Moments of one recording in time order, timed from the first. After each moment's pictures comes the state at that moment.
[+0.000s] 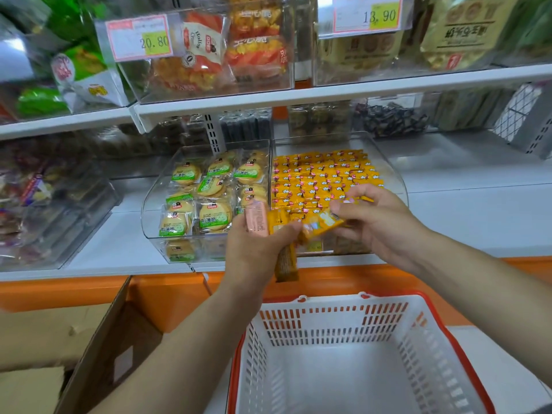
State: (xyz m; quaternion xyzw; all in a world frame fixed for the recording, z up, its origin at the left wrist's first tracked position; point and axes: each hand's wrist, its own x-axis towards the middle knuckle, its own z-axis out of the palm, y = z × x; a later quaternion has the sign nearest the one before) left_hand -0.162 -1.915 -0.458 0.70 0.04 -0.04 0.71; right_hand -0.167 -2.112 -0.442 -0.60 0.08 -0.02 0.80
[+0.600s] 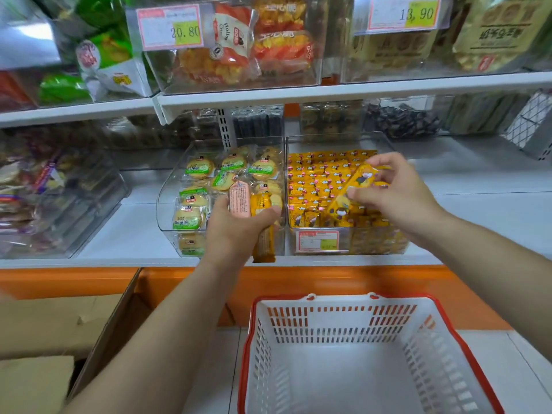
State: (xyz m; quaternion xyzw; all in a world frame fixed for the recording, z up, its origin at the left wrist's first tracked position) left_hand -0.139 -1.871 -0.437 0.75 0.05 0.01 0.66; right_hand -0.139 -2.119 -0.432 -0.79 0.07 -0.15 0.59
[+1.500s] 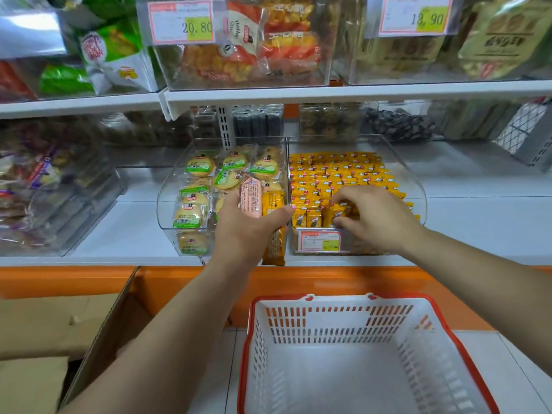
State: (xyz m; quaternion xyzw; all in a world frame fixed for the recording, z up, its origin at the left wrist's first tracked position) left_hand -0.145 -1.872 -0.436 0.75 0.01 0.02 0.66; right_hand -0.124 -2.114 -0.465 -0.97 -0.13 -0.20 0.08
